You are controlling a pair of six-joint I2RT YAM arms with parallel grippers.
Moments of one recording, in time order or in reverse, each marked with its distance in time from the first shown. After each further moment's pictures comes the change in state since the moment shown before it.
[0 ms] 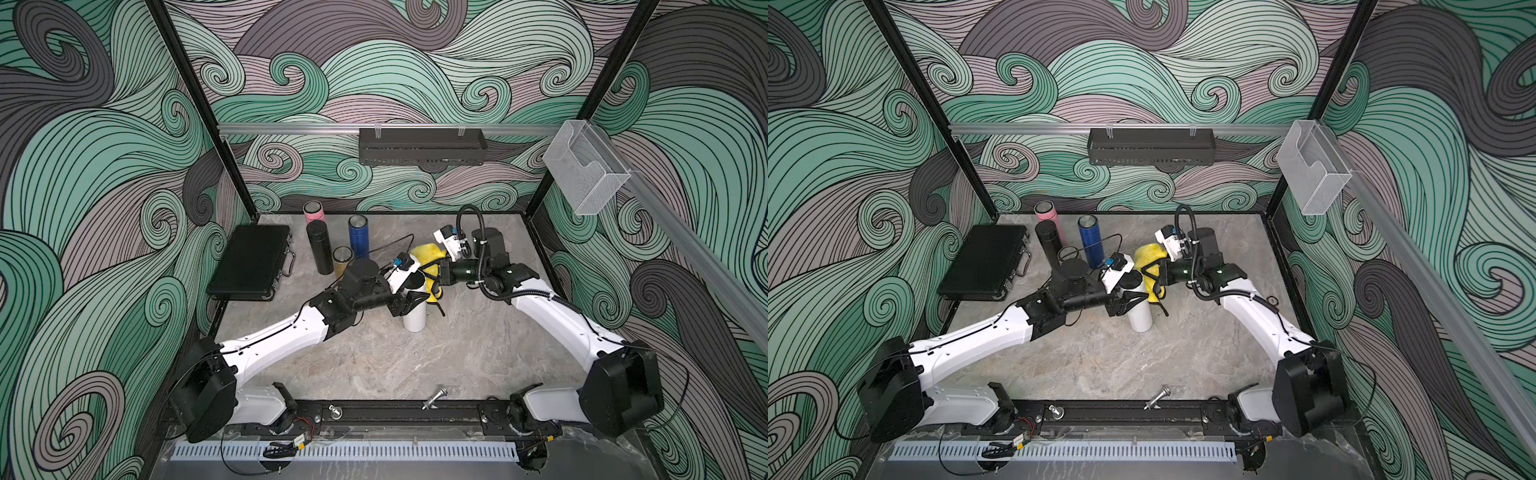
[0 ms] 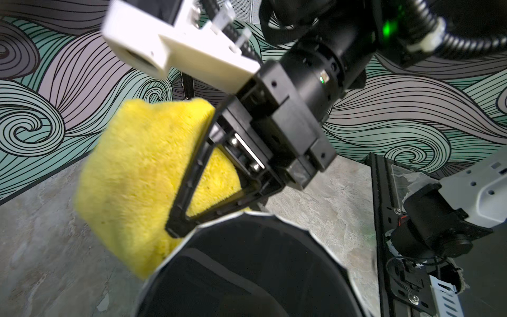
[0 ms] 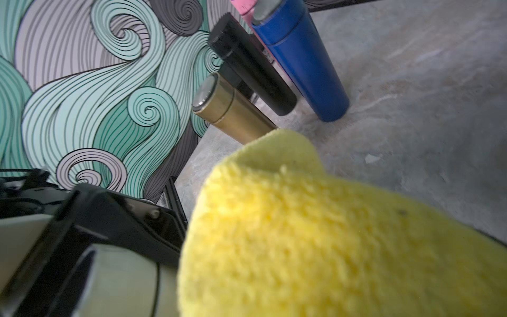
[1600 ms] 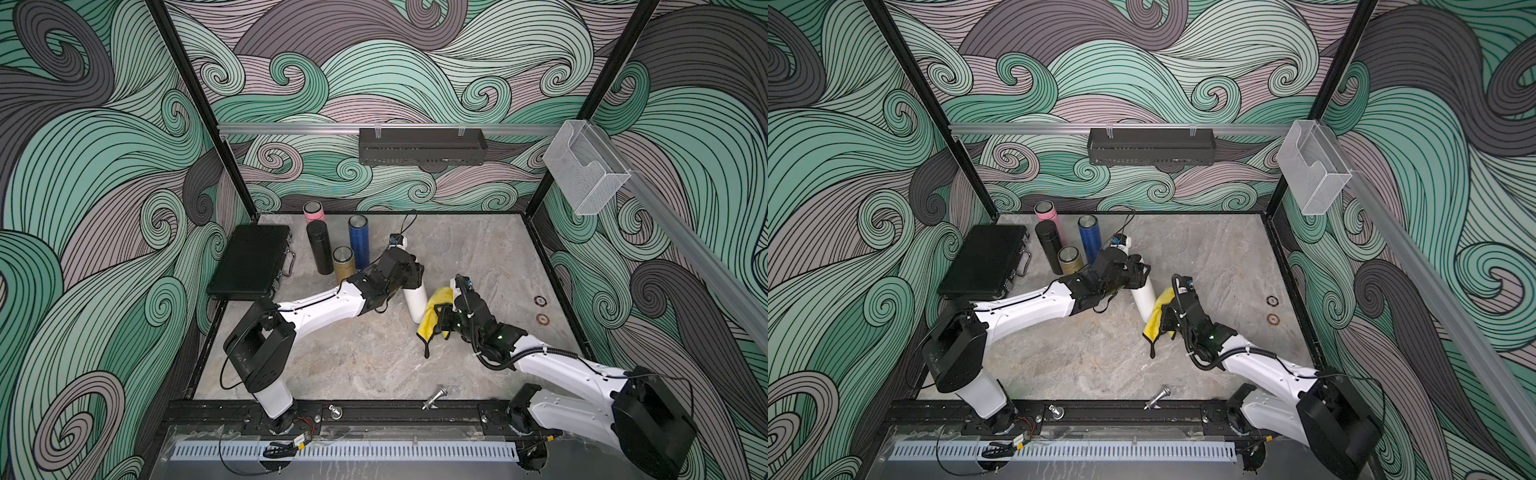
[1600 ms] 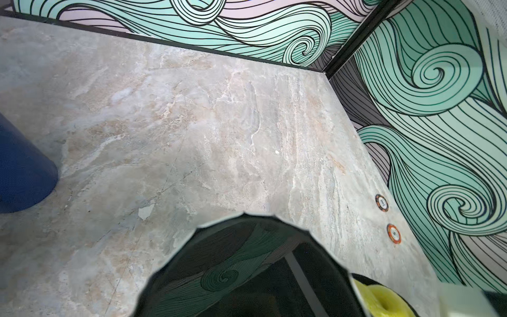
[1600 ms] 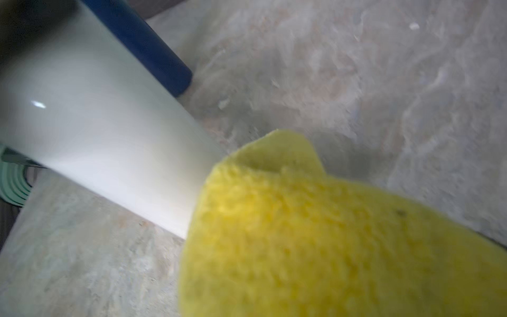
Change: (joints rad) left arm -0.010 0.338 0.249 -0.154 -0.499 -0.572; right arm 0.302 -0.299 -0.624 0.245 0.917 0.369
